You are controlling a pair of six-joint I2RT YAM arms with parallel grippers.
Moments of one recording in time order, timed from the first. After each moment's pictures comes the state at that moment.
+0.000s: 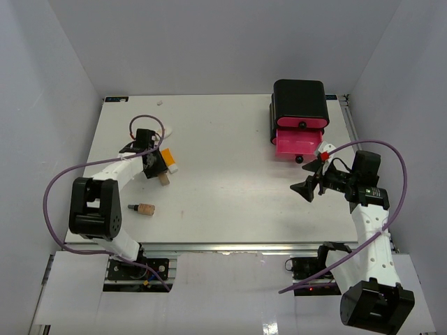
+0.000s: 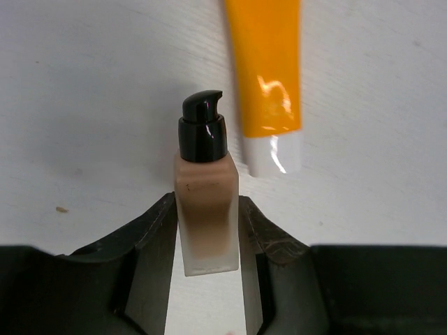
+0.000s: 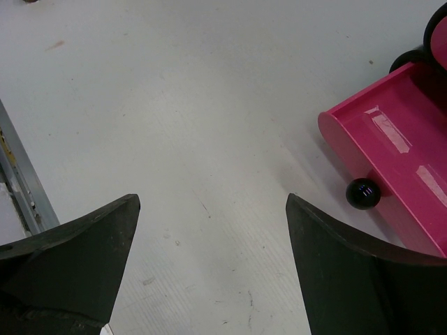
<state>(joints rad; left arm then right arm) -0.12 1.59 0.98 -0.42 -0.07 -0.51 -0.17 0.85 0.74 -0.59 -1.06 -0.66</state>
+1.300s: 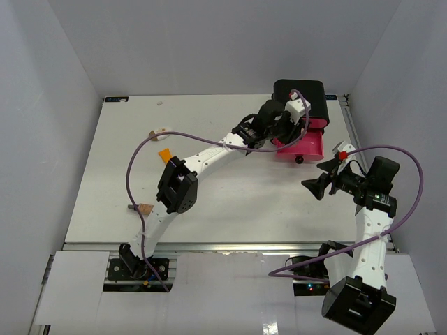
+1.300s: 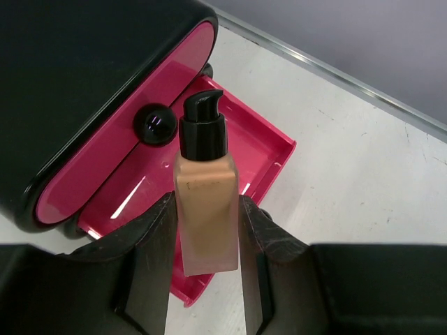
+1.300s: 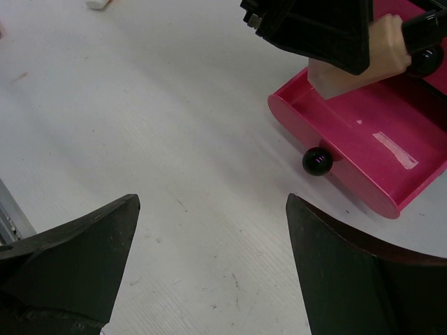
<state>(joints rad) -0.87 2.37 2.24 -0.20 0.20 0.00 -0.38 0.81 0.72 -0.57 -1.15 -0.63</state>
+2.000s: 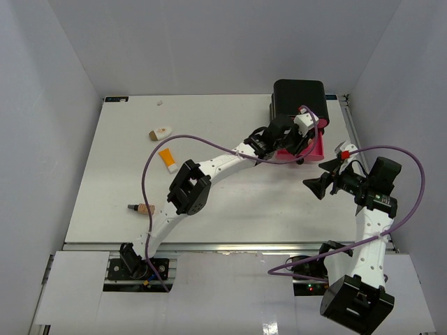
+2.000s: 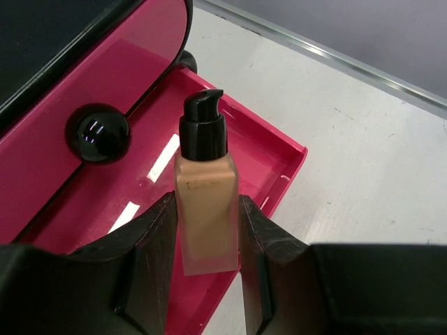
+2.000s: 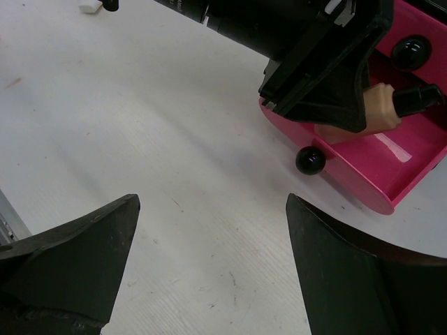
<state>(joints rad) -0.93 2.50 2.27 -0.08 0.14 0.04 -0.41 0.81 0.71 -0.56 -1.15 -0.61</state>
